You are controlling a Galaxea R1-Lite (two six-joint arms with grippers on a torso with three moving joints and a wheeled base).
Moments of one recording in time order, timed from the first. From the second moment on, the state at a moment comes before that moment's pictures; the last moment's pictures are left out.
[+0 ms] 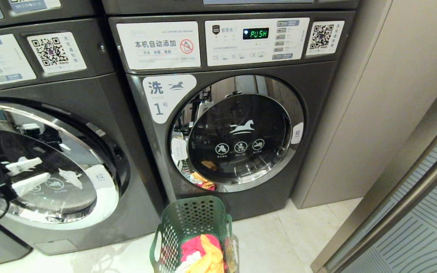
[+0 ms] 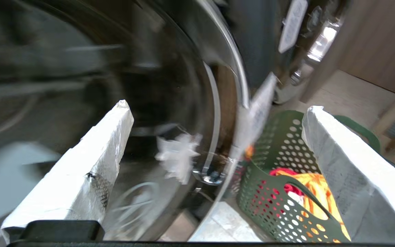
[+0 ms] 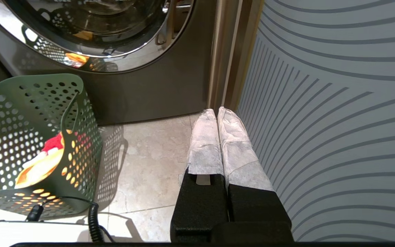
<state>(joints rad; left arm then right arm) 0.75 2.30 -1.15 -1.08 -1.45 0.14 0.00 0.00 -0.04 0.11 0.00 -0.03</state>
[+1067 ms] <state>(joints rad) 1.52 1.02 -1.19 -0.62 -1.25 -1.17 0.00 0.00 -0.04 0.11 0.00 -0.03</state>
